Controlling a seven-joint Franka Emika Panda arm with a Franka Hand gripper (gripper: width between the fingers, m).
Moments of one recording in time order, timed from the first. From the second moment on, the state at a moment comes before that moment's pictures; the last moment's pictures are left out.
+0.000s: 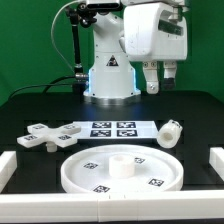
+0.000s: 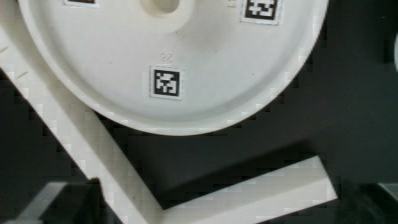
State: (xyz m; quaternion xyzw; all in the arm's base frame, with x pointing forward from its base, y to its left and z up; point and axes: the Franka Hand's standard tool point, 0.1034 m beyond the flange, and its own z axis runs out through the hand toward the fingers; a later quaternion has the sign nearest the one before) arm 0.544 0.044 0.140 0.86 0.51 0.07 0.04
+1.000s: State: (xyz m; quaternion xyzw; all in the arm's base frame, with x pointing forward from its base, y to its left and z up) arm 0.537 -0.011 0.077 0.84 0.55 0.05 0.03
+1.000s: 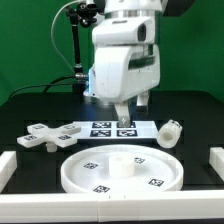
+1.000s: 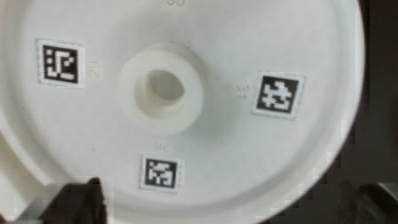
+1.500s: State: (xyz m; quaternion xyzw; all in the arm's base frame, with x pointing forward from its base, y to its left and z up) arm 0.536 -0.021 0.069 0.84 0.55 0.03 0.02
